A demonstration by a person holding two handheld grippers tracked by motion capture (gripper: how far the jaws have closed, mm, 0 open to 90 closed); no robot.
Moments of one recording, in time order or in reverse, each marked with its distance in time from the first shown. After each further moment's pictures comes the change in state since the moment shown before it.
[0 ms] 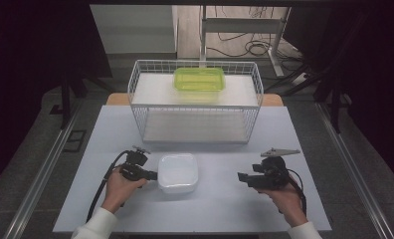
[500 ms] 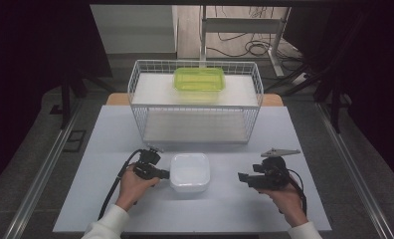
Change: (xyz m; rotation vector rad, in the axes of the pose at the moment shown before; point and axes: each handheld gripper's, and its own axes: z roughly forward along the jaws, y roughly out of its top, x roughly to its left) left arm -0.017 0.014 0.015 -0.031 -0.022 0.004; right arm -0.001 -0.001 0.000 0.003 0.000 0.002
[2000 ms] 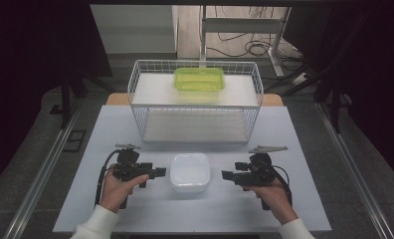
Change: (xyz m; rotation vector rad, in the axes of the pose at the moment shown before) left arm 0.008 -0.022 -0.053 -0.225 -0.134 -0.088; right arm 0.021 0.015 0.025 -0.049 0.203 0.047
